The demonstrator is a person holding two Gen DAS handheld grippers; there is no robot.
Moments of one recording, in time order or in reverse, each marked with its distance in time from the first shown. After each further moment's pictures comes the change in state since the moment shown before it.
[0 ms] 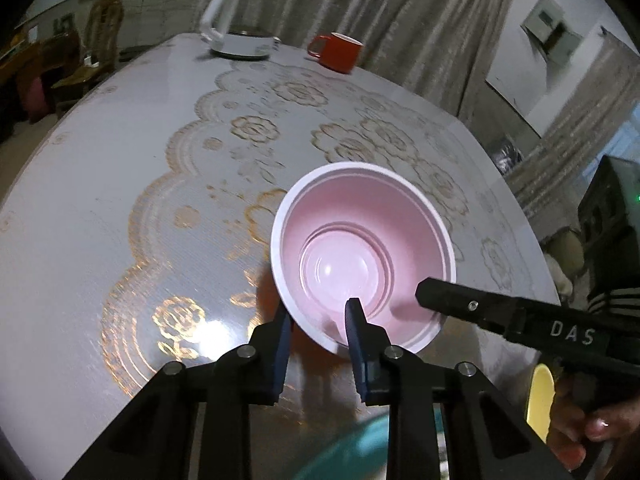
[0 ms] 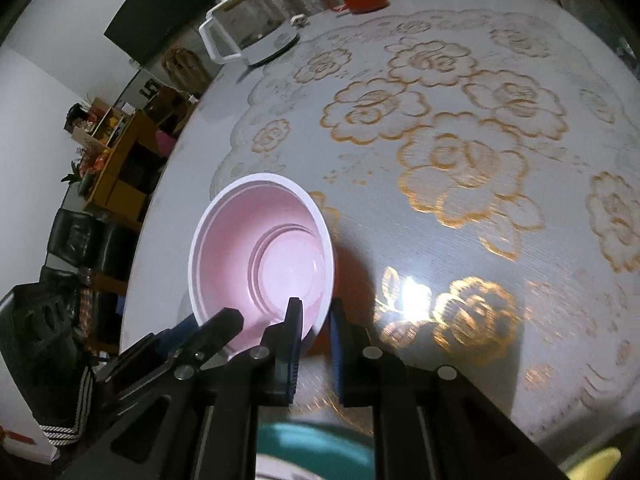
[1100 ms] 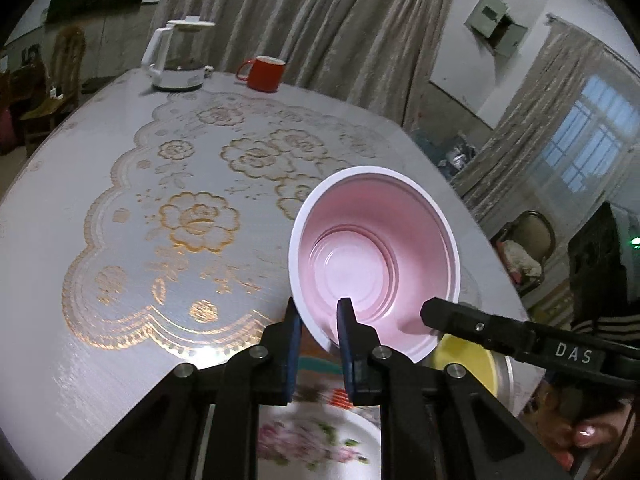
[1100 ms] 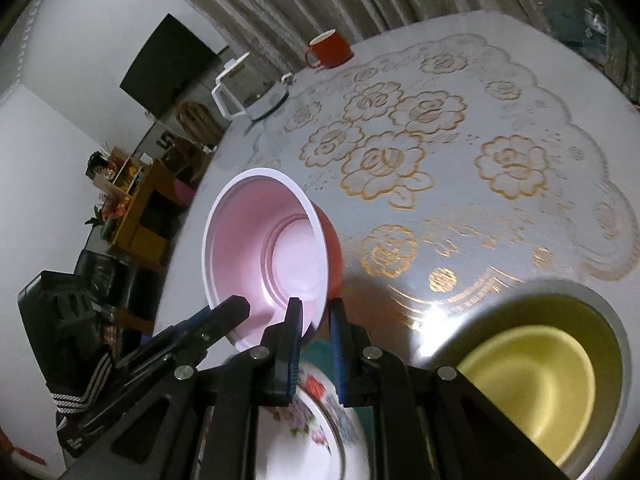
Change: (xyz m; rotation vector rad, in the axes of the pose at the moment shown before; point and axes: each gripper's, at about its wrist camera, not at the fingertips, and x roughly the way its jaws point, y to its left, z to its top) left arm -0.057 -0.083 -0.046 0.094 -0.083 -0.130; right arm -0.106 -0.048 -0.081 0.078 -0.182 0.084
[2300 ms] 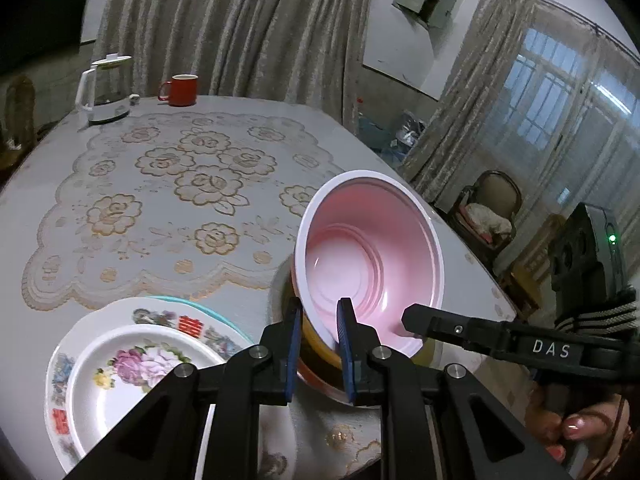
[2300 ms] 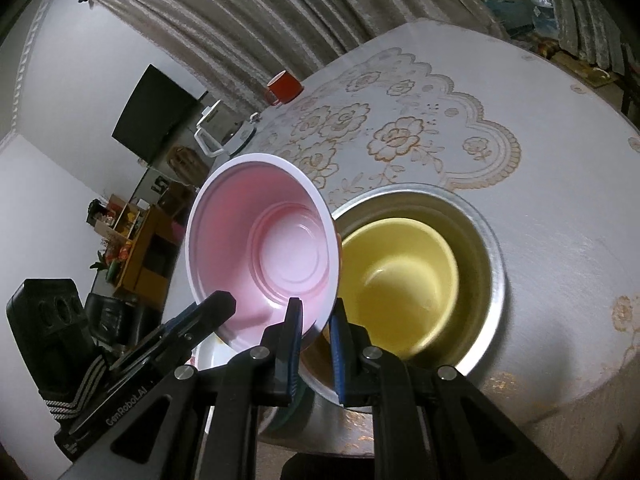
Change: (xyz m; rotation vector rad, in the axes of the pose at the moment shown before) left arm -0.016 -0.111 -0.064 0.196 -0.001 -0.088; right arm -0.100 -0.076 -0.084 0.126 -0.127 0.003
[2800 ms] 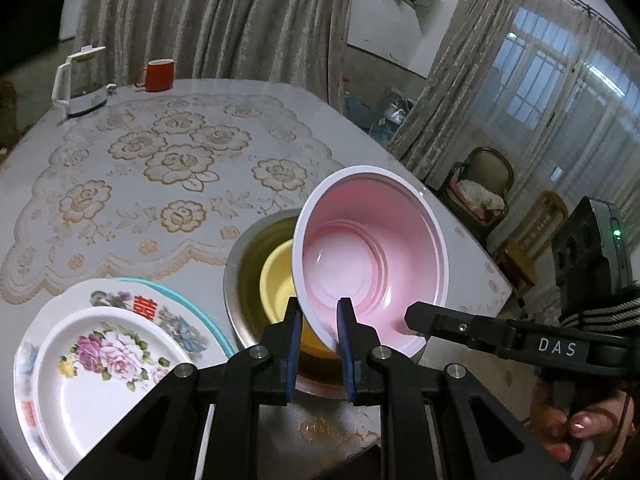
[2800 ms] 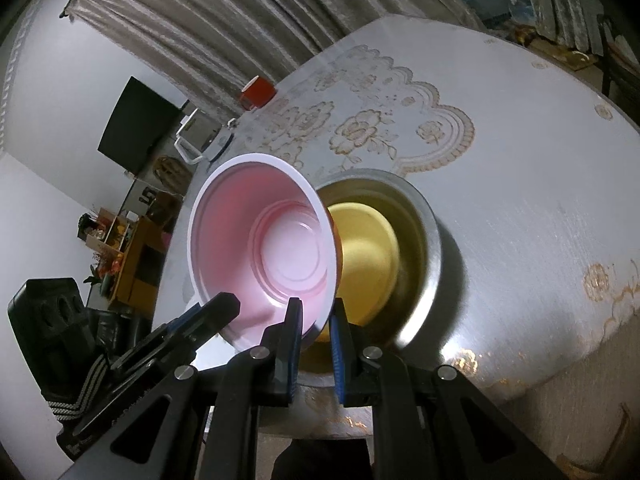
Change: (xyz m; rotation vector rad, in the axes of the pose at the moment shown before) left arm 0.026 -0.021 -0.012 0.035 0.072 -0.025; right arm -0.017 -0.032 -0.015 0.066 -0.002 -0.033
